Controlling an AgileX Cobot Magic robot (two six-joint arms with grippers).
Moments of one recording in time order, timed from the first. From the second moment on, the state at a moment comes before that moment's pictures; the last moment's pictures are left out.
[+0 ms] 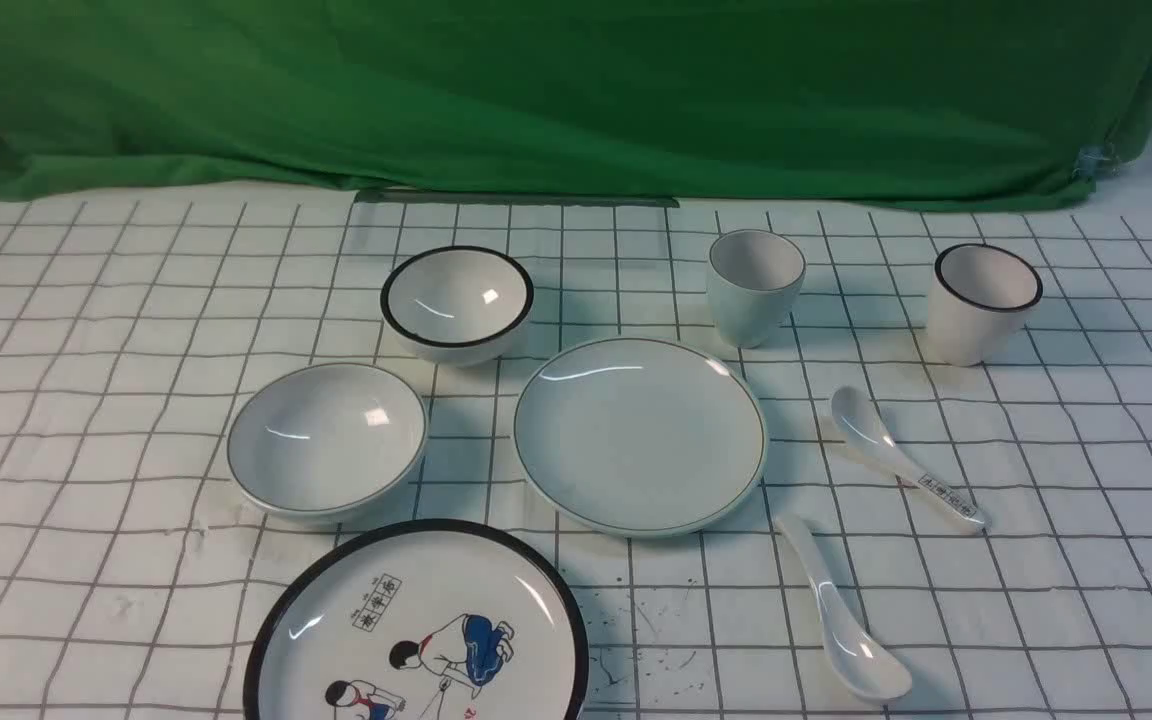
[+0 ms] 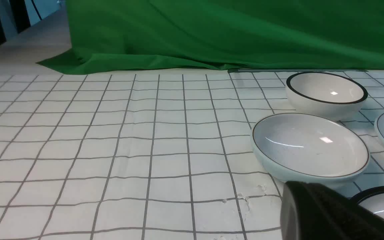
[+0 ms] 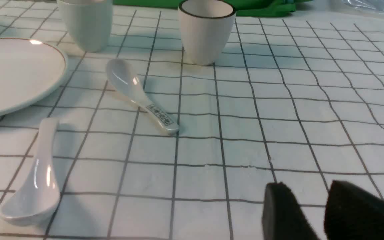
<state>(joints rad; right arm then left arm) -0.04 0.00 0.01 0.08 0.23 -0.12 0.00 0.00 0.01 -0.08 0.22 0.08</state>
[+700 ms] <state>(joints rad) -0.04 0.00 0.01 0.08 0.23 -0.12 0.00 0.00 0.01 -0.06 0.21 0.08</state>
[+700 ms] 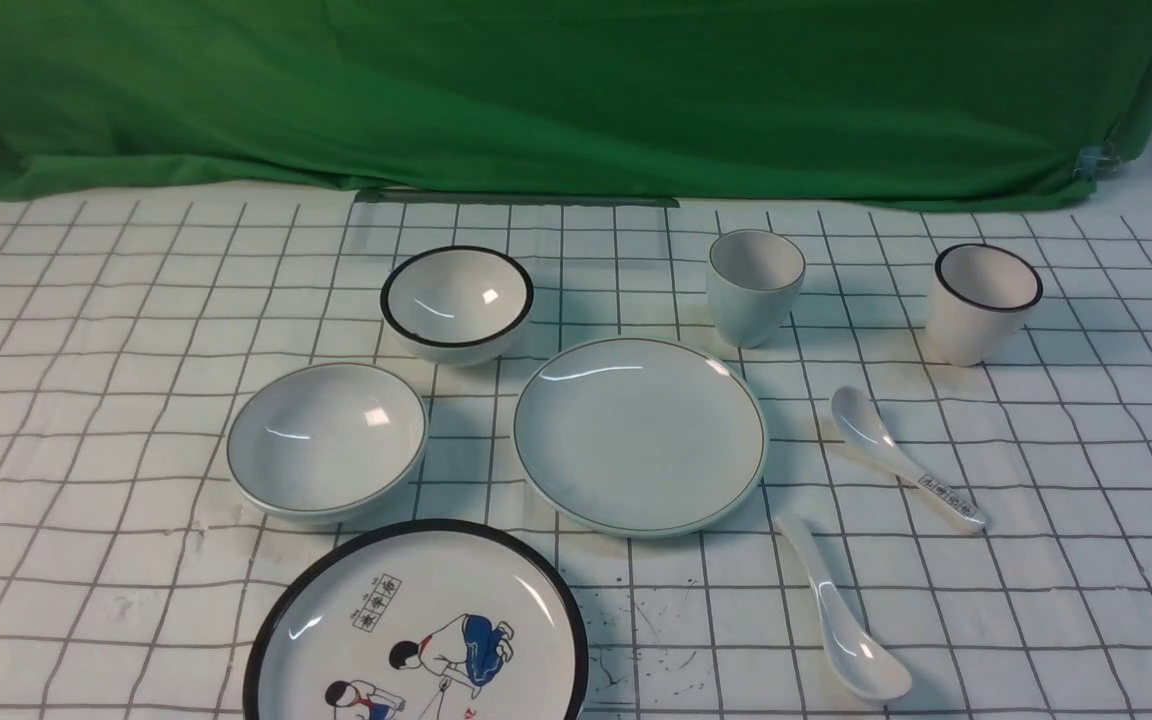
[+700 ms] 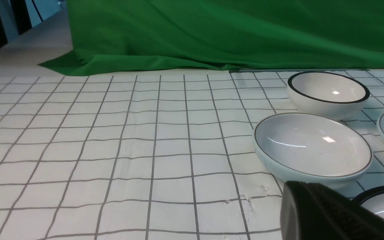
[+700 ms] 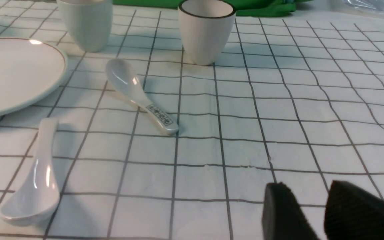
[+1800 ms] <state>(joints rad) -0.01 0.00 -0.03 0.31 -0.02 0.50 0.00 0.58 -0.80 -0.18 0.64 -0.28</state>
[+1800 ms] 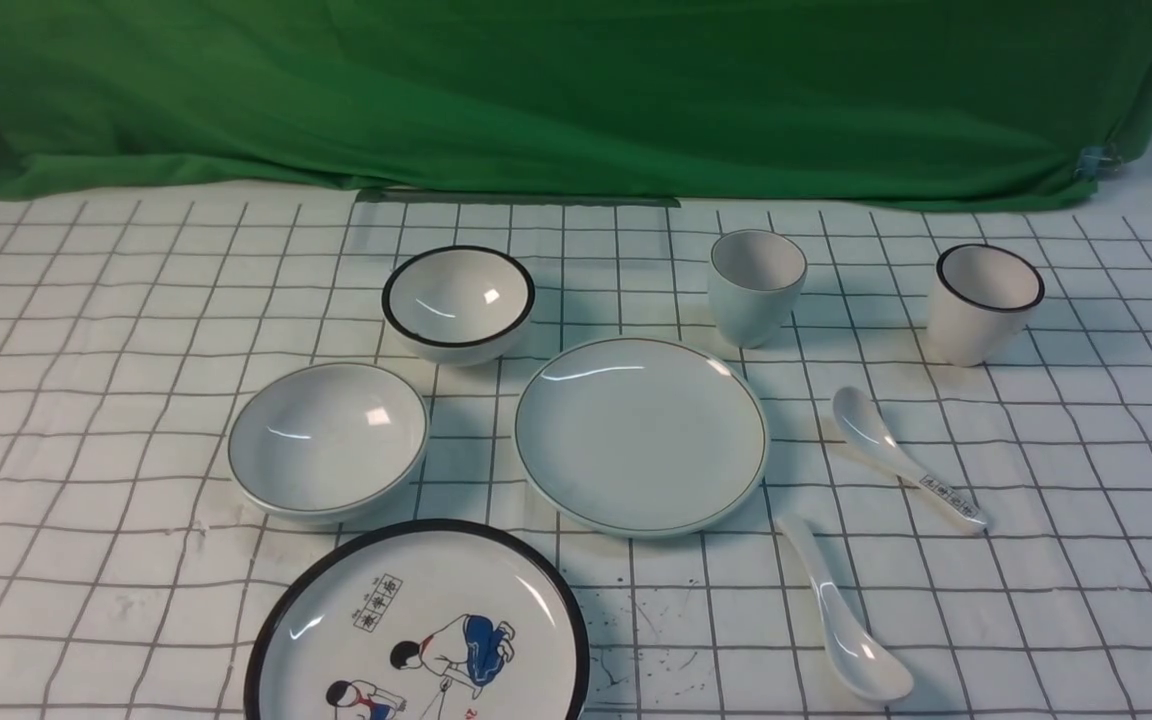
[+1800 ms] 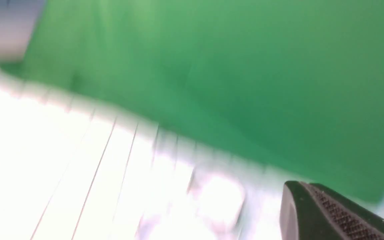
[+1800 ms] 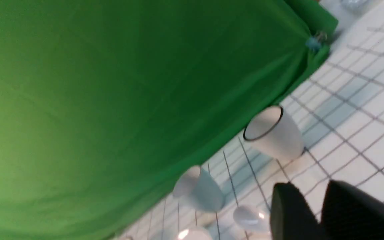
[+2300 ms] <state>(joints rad) 0.34 0.66 -0.71 0.31 0.85 0.08 0.00 1.49 -1.01 -0.23 0.76 0.03</state>
